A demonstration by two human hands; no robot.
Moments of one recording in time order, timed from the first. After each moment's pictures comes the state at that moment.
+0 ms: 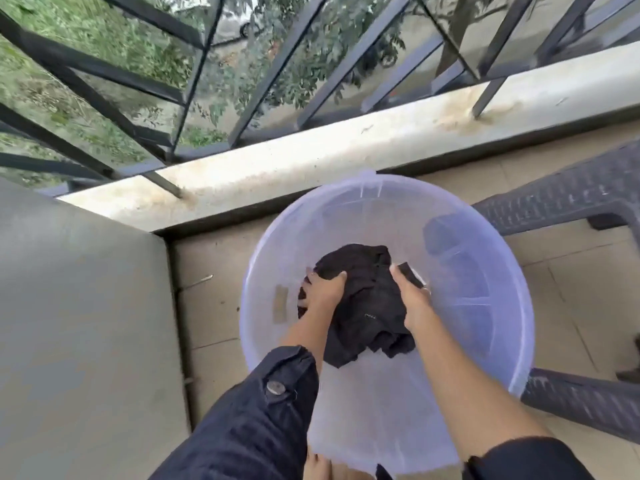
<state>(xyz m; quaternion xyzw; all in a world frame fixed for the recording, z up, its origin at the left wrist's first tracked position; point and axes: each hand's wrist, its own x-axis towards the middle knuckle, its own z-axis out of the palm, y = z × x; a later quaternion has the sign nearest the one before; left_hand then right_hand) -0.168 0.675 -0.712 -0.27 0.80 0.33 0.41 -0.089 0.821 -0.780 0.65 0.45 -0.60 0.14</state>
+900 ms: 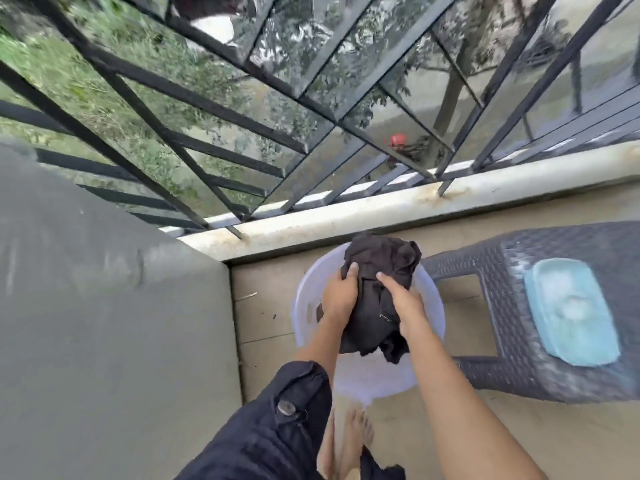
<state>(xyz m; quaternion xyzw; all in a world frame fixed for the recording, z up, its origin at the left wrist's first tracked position) -0.152 0.683 -0.385 -0.20 0.78 0.47 0.36 -0.106 0.785 -0.401 0.54 0.52 -0.65 0.12</state>
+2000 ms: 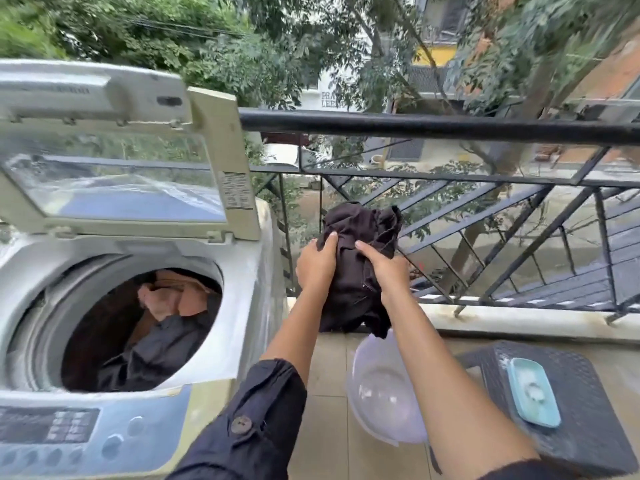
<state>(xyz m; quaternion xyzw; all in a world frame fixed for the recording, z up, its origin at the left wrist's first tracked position) -0.135 0.451 0.034 -0.20 0.78 0.59 0.05 -0.106 0.553 0.051 0.34 0.68 -0.65 0.00</state>
